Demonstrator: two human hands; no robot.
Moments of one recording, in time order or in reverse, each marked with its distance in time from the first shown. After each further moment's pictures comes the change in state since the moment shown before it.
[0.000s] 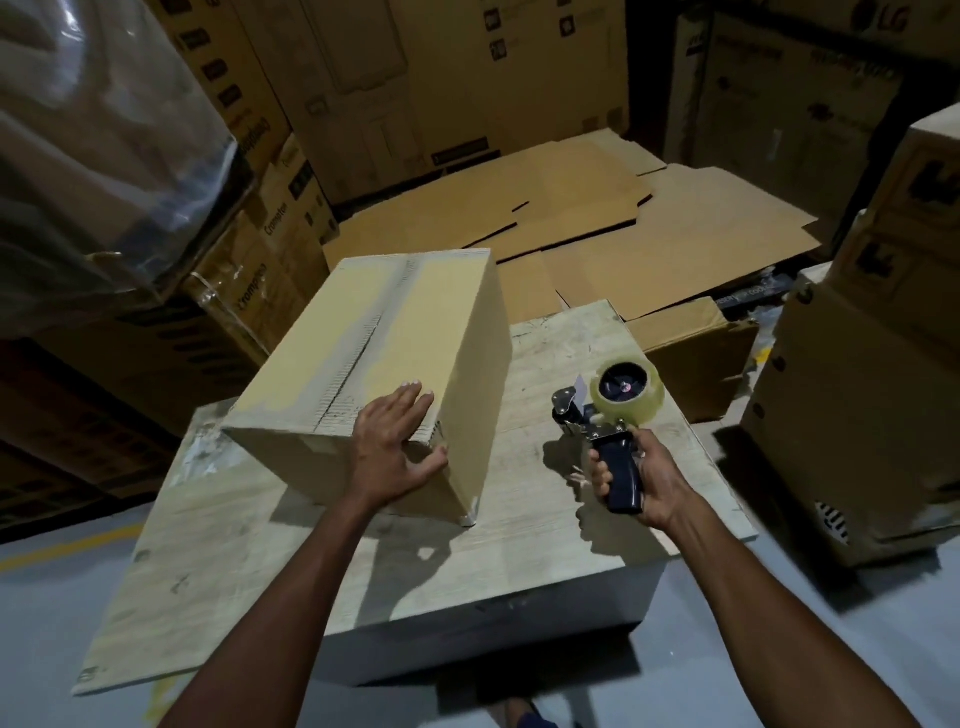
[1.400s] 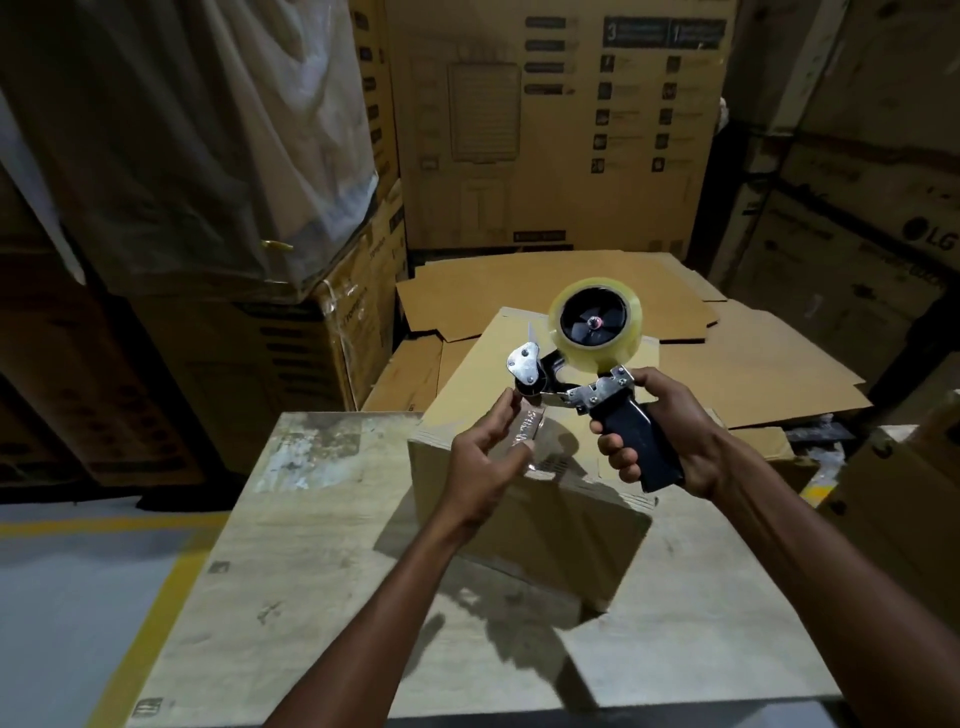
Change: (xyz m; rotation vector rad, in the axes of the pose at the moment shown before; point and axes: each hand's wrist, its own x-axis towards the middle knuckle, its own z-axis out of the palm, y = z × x) left_hand -0.019 -0.117 -0.131 -1.228 0.088 -0.488; right_hand 0.000 0.085 0.390 -0.852 -0.006 -0.109
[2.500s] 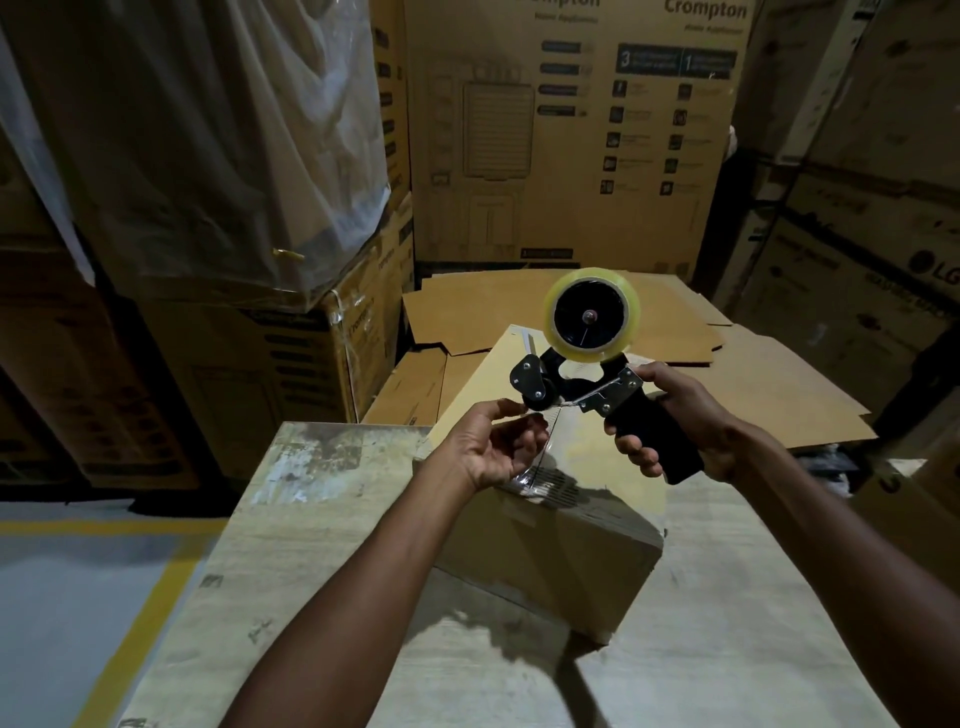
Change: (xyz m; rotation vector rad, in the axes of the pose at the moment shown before) left_hand 0.075 0.027 -0.010 -0.800 -0.062 -0.912; right_hand 0.013 -0.039 -0.018 -0.307 -0.061 -0.062
